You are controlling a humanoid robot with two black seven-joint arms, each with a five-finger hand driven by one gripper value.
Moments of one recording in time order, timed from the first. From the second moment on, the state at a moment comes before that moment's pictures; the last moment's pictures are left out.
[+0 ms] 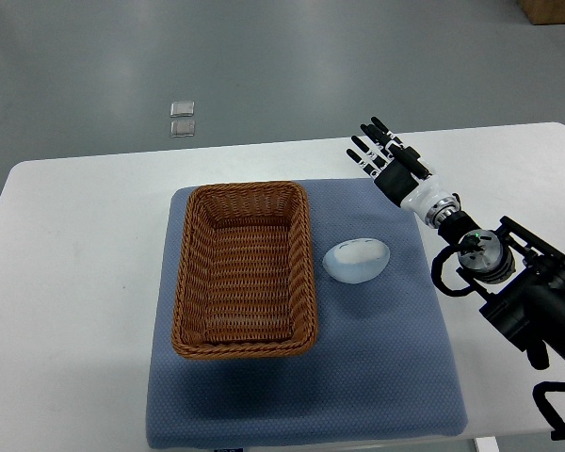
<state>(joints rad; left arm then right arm) 0.00 0.00 -0.12 -0.18 0.06 -0.06 0.06 0.64 -0.07 0.95 0.63 0.04 0.35 0.11</state>
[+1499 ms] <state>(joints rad) 0.00 0.00 -0.11 -0.18 0.06 -0.05 0.06 0.87 -0.25 0.74 0.65 -0.23 0.39 -0.01</state>
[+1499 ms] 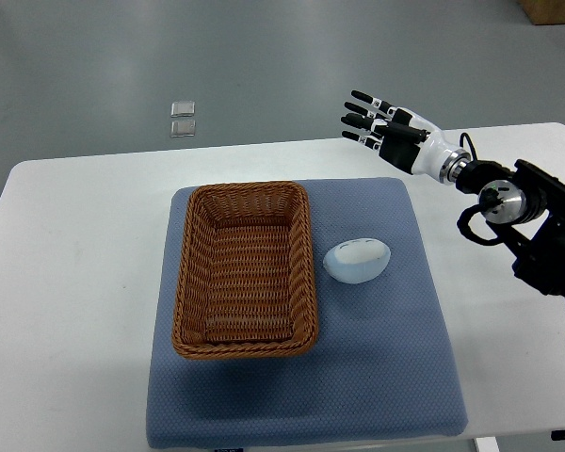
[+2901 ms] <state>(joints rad) 0.00 0.00 -0.11 -0.18 0.06 -0.06 0.06 1.49 -0.51 -0.28 1.27 -0.89 0.43 -0.08</state>
